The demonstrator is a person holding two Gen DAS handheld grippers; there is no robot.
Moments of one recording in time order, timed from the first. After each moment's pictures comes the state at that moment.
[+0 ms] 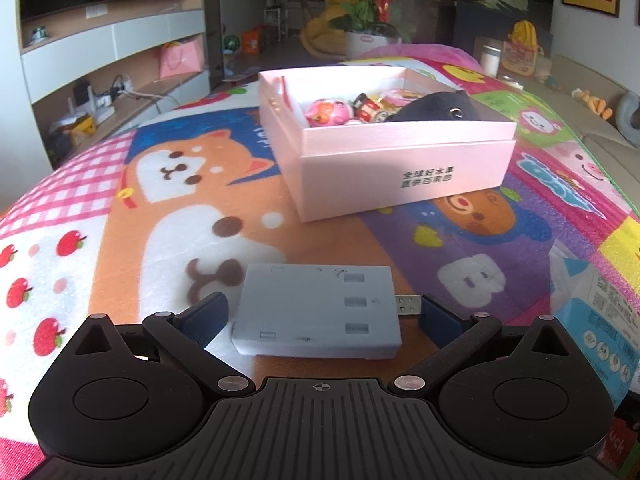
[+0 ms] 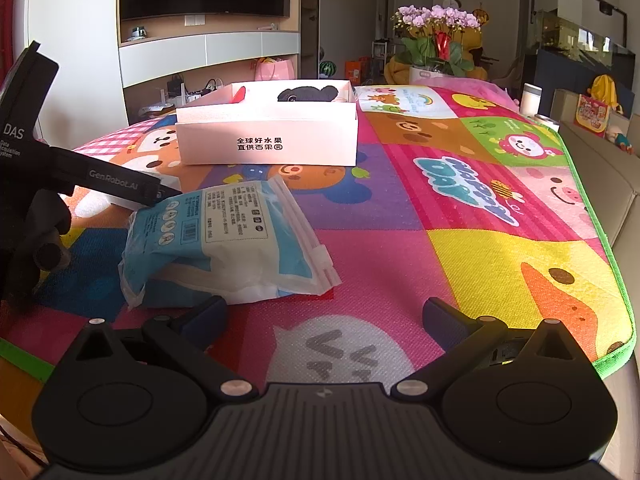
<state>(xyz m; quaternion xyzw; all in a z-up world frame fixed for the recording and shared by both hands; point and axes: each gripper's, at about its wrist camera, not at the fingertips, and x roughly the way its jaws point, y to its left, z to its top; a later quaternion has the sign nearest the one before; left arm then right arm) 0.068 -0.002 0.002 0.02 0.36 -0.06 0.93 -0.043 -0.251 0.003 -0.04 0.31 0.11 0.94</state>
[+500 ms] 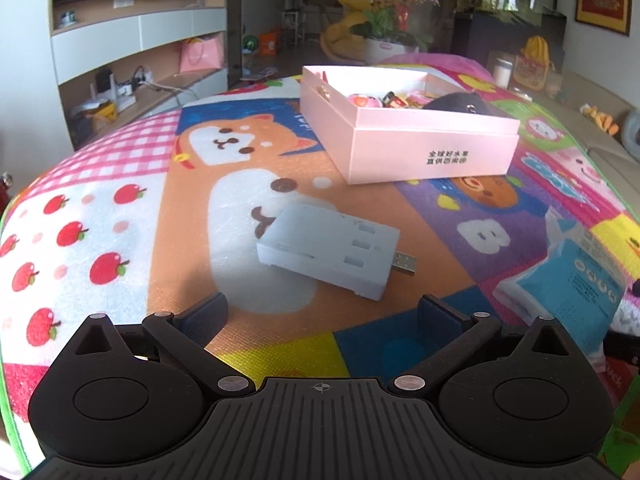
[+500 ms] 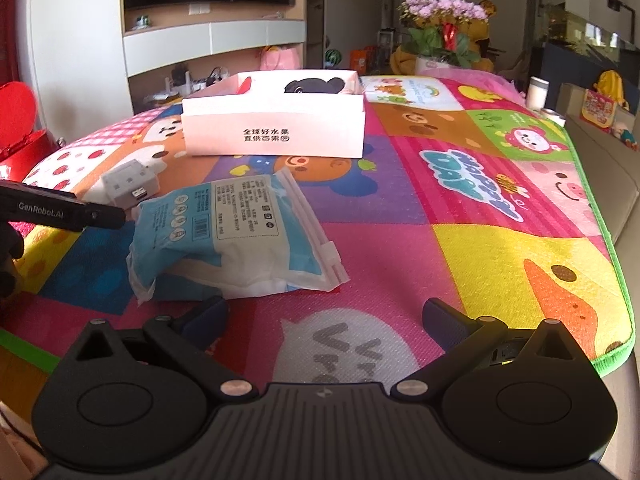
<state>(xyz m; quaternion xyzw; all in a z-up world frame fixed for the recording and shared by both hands) 0.017 0.033 0.005 0.00 0.35 -0.05 0.93 -0.041 -0.249 0.009 -0.04 0.34 0.12 0.93</state>
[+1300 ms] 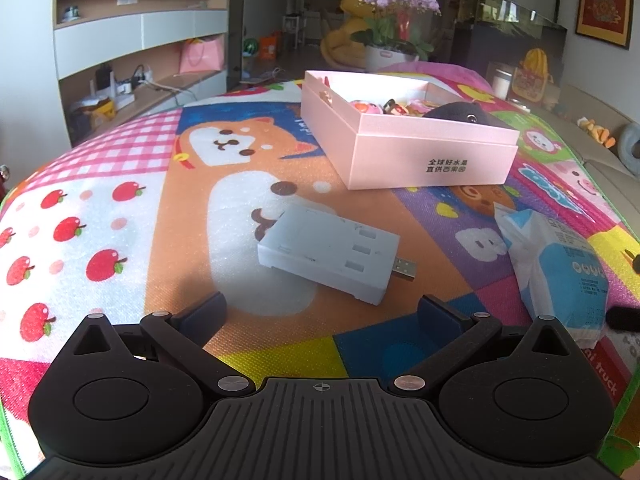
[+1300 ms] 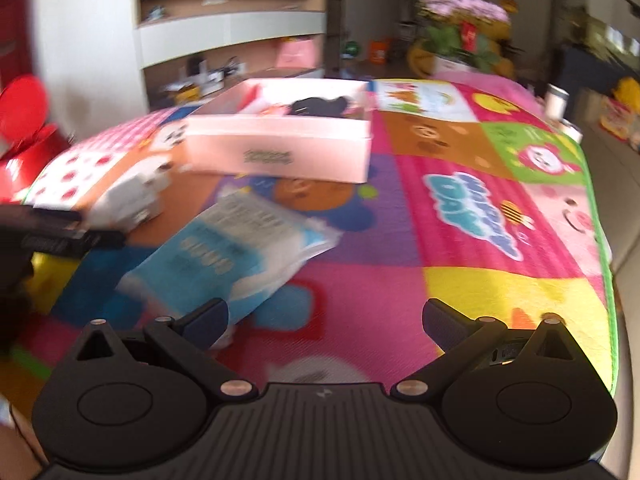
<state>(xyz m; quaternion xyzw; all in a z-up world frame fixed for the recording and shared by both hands) 0.015 0.038 0.003 -0.02 0.35 -0.05 0.94 -0.021 -0.250 0.036 -0.07 0.35 0.15 0.92</state>
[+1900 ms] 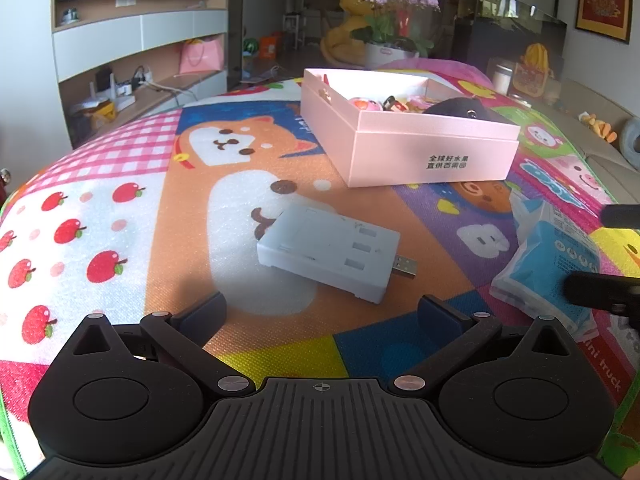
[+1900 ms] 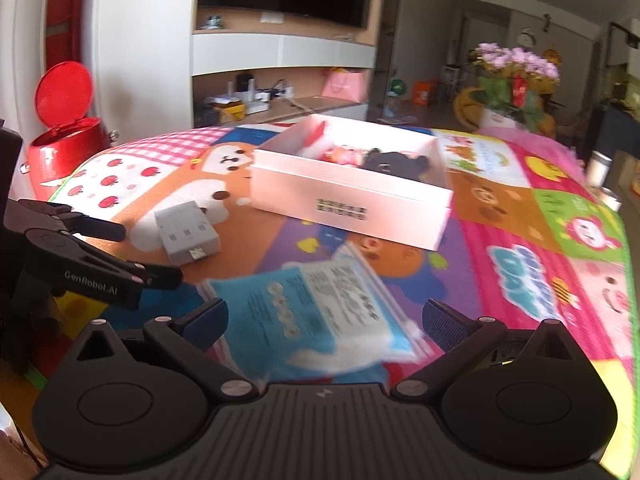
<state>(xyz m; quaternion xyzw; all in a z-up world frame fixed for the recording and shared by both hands) 0.016 0.037 0.002 -0.02 0.35 -0.05 0.94 -0.003 -0.194 0.047 -0.11 0.30 0.21 0.93</state>
